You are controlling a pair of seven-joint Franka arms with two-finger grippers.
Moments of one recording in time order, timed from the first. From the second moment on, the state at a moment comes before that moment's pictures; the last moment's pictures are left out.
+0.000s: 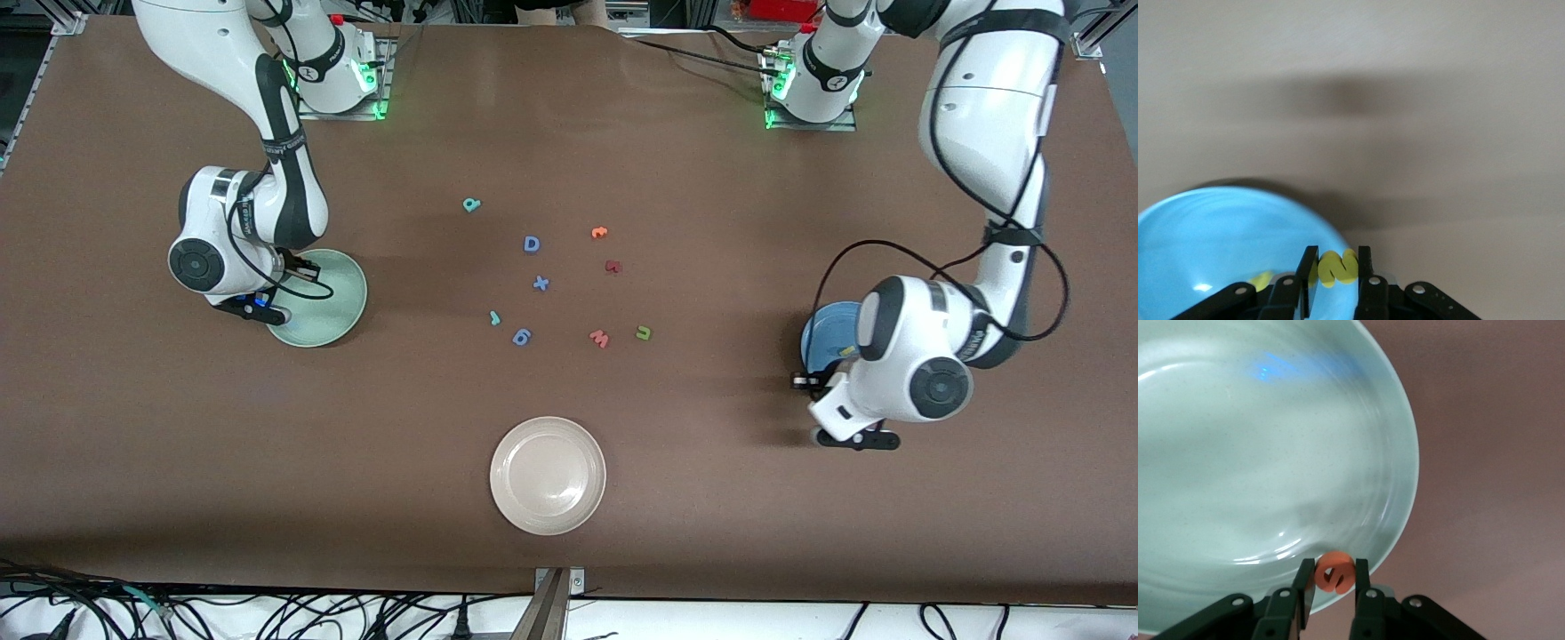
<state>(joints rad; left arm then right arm) -0.05 0.75 -0.07 -1.41 0.03 1.89 -0.05 0.75 0.47 -0.69 -2.19 0.23 2.13 0.15</state>
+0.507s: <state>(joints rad) 0.00 0.76 -0.07 -1.44 0.12 1.83 0.10 0.76 0.47 -0.69 -2.12 0.23 2.06 0.16</state>
